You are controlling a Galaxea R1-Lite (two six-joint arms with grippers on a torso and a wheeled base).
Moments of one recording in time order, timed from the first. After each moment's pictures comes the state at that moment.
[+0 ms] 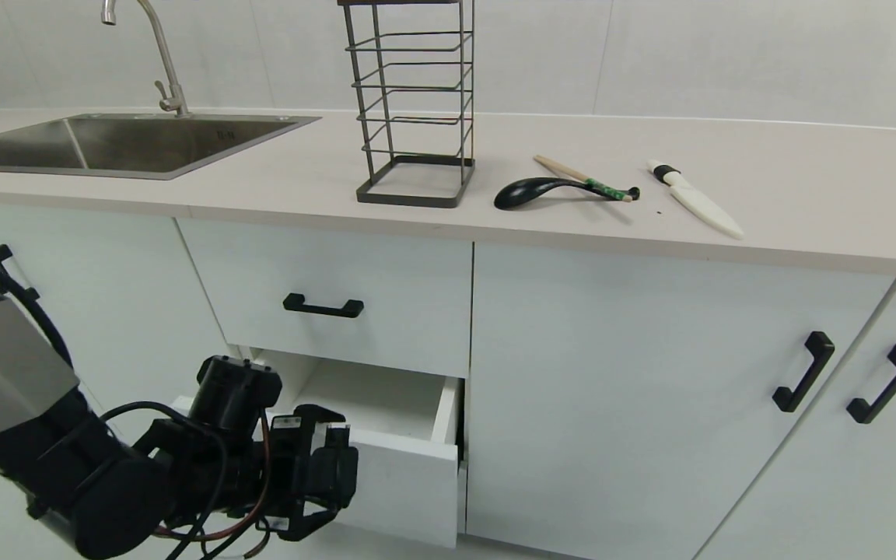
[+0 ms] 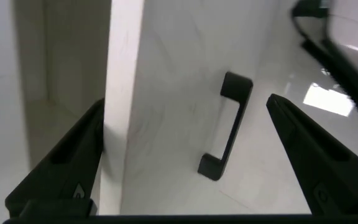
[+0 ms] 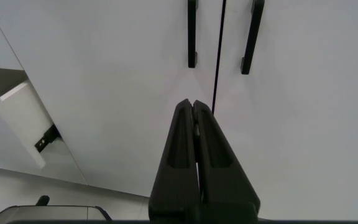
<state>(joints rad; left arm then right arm) -0.39 1.92 -0.44 -0.61 -0.22 1.24 0.00 0.00 0.00 0.01 0.03 0.02</state>
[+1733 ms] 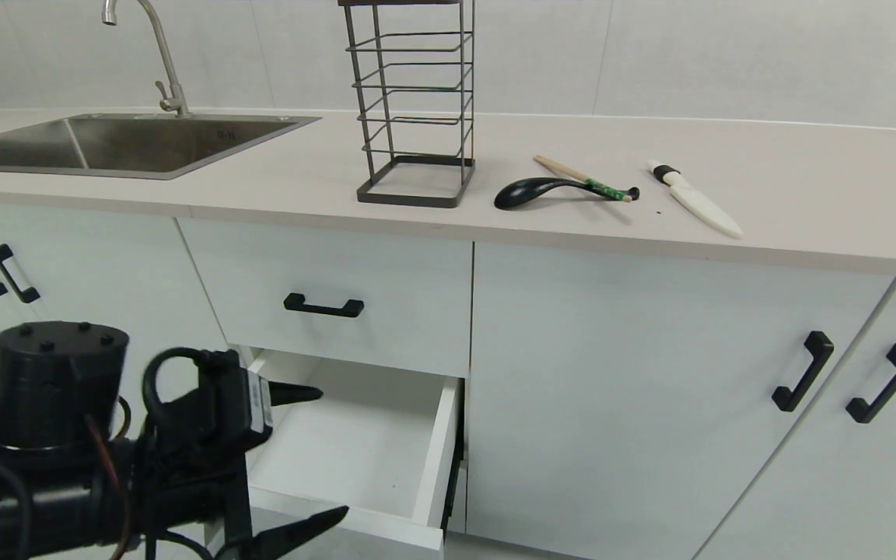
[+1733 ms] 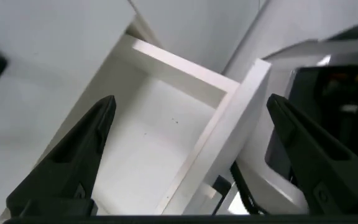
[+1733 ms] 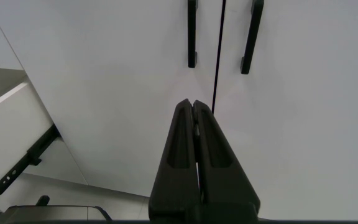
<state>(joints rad) -0.44 1.37 -0.42 -0.41 -0.46 0.63 0.00 0.00 0.00 0.01 0.03 0.02</state>
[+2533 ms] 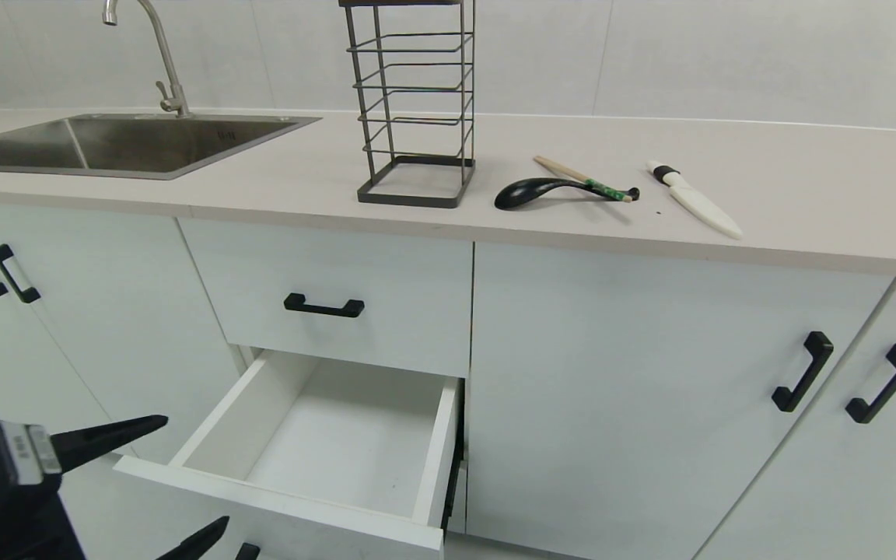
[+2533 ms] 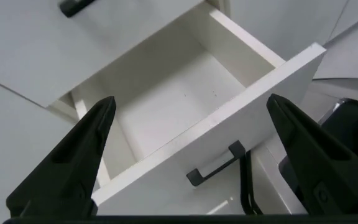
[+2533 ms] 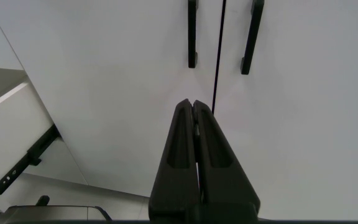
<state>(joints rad) -0.22 0.92 -0.18 -0.42 -0.36 0.46 0.00 0.00 0.00 0.01 0.03 0.02</state>
